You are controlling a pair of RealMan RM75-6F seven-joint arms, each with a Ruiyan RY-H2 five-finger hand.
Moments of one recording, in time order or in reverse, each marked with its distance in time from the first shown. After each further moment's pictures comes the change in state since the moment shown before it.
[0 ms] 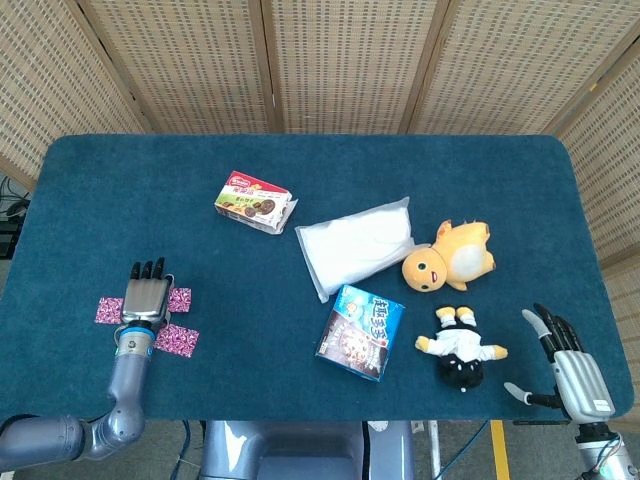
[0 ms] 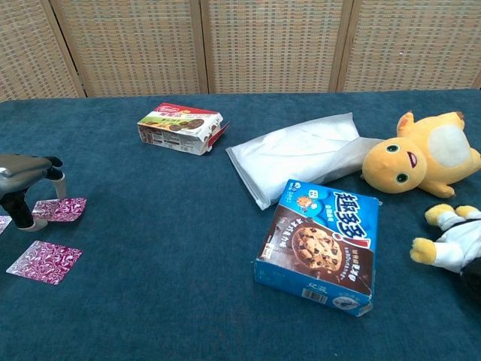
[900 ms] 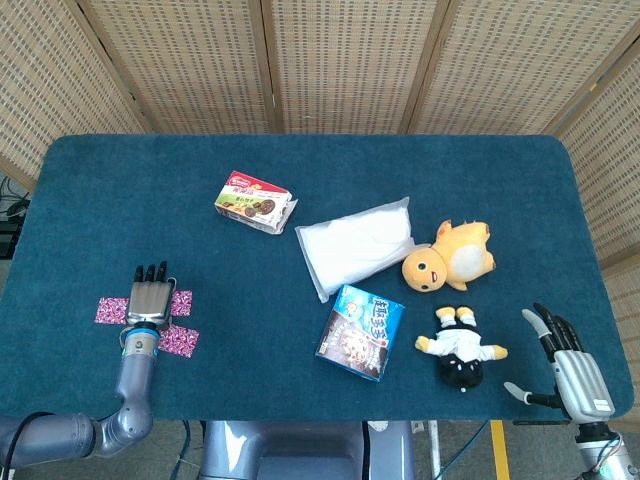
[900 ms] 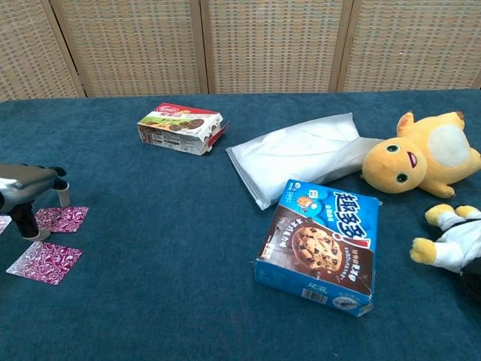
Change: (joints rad) left arm -0.011 -0.062 0.007 0.072 -0.032 -0.011 0.042; right arm 0.001 0.000 0.001 0.000 0.002 -0.003 0.003
